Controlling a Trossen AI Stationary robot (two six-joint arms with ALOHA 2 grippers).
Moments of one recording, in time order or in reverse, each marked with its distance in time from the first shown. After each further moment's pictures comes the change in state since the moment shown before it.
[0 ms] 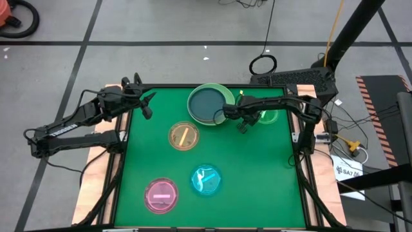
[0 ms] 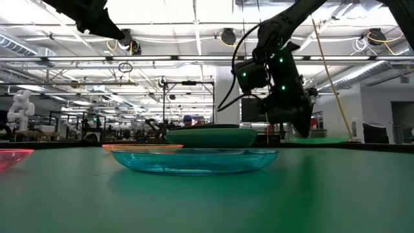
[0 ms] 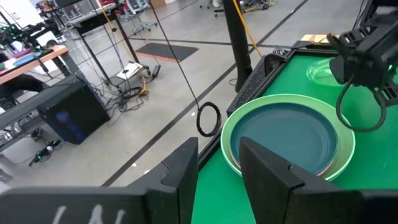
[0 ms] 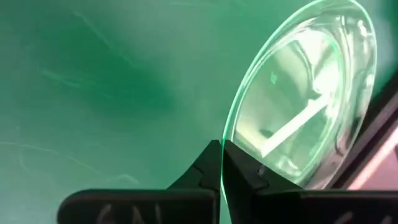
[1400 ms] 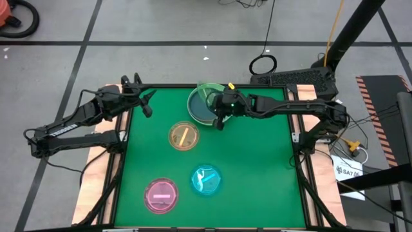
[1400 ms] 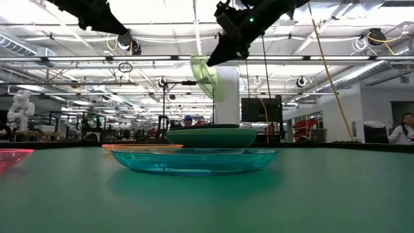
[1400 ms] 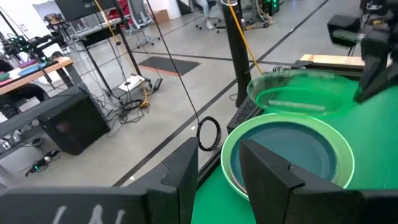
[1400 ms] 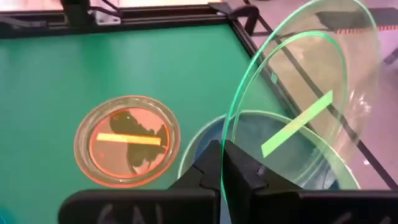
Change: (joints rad) left arm 0.000 0.000 0.000 0.072 0.000 0.000; right arm 0.132 -0.292 0.003 0.996 -0.217 -0.581
